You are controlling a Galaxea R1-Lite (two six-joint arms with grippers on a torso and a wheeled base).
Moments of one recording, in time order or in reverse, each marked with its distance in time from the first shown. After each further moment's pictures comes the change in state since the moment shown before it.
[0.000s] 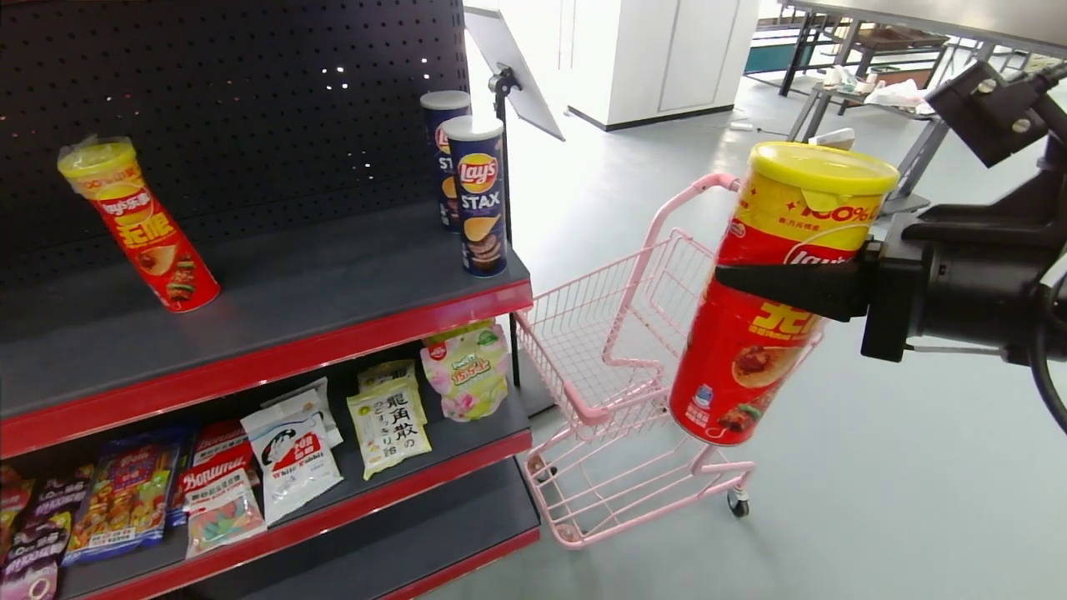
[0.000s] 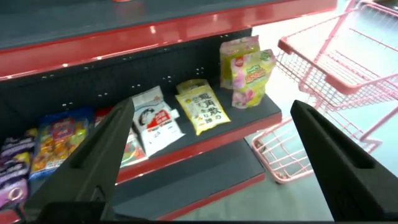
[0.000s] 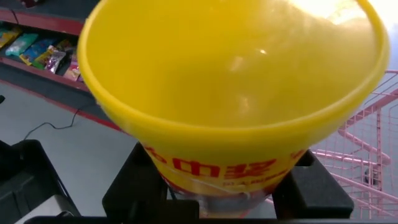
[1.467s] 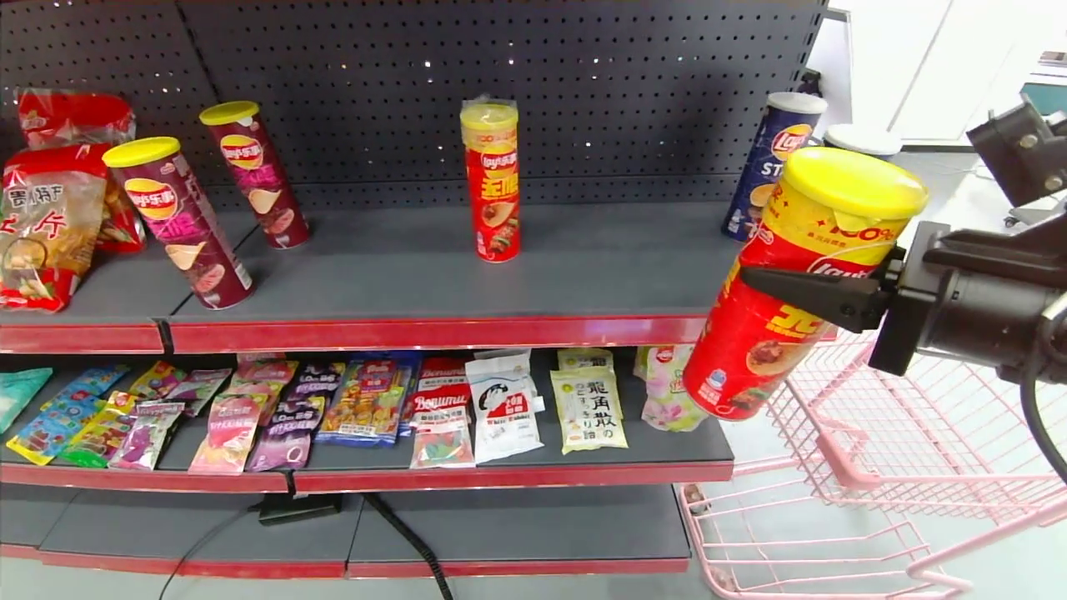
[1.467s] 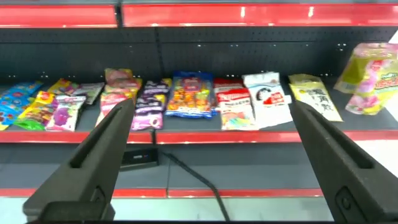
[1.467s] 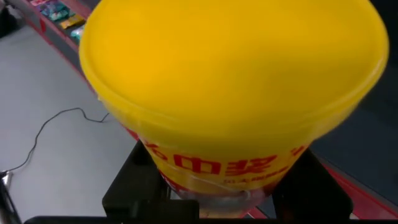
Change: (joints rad) left arm -0.001 0.000 0.000 0.000 0.000 0.000; right arm -0.113 -0.028 0.191 -0.283 0.077 -0.091
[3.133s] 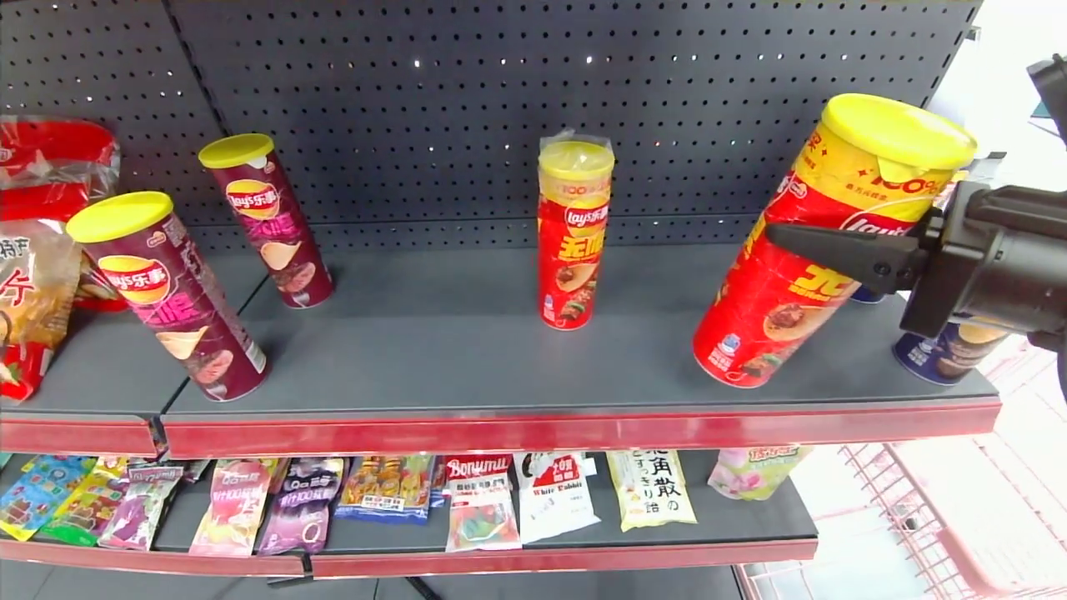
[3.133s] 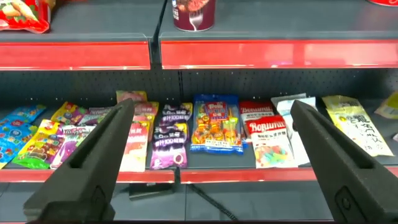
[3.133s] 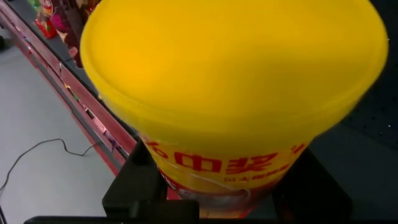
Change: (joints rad) left arm 0.001 0.000 0.000 0.000 -0.001 0.000; right arm -0.033 -0.013 -0.056 0.002 0.018 0.001
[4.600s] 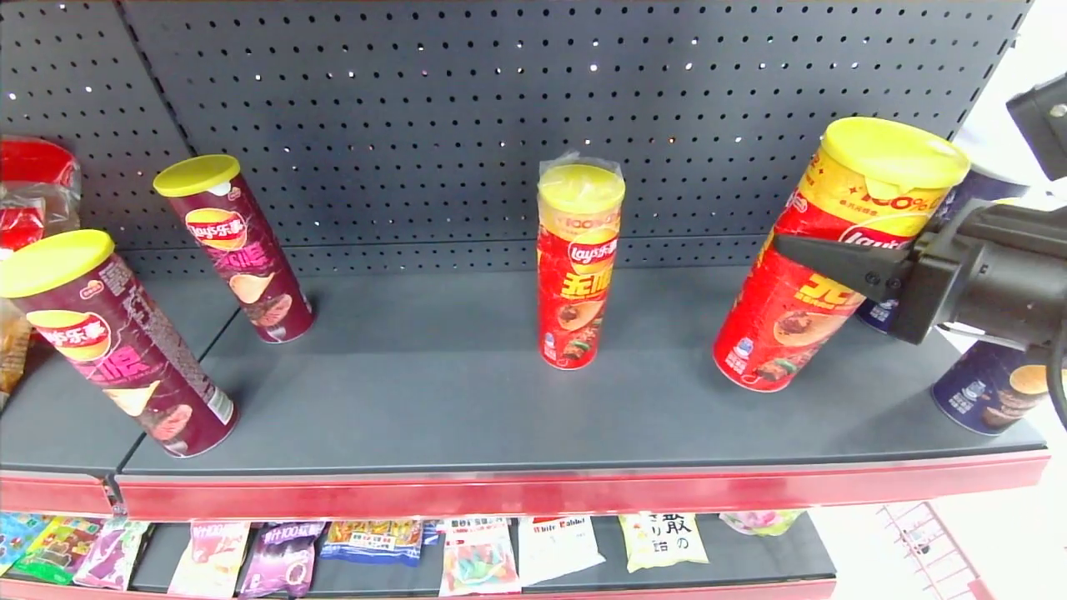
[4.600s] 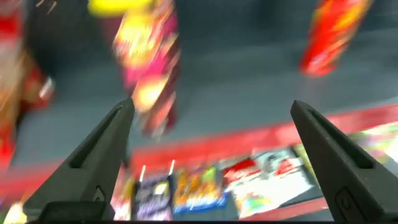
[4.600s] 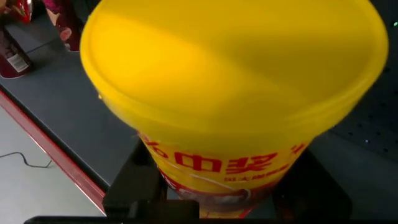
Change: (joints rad) left arm -0.050 0.326 -0.398 -0.014 -0.193 0.052; right arm 0.007 -0.014 0.041 0.001 -0.151 -0.011
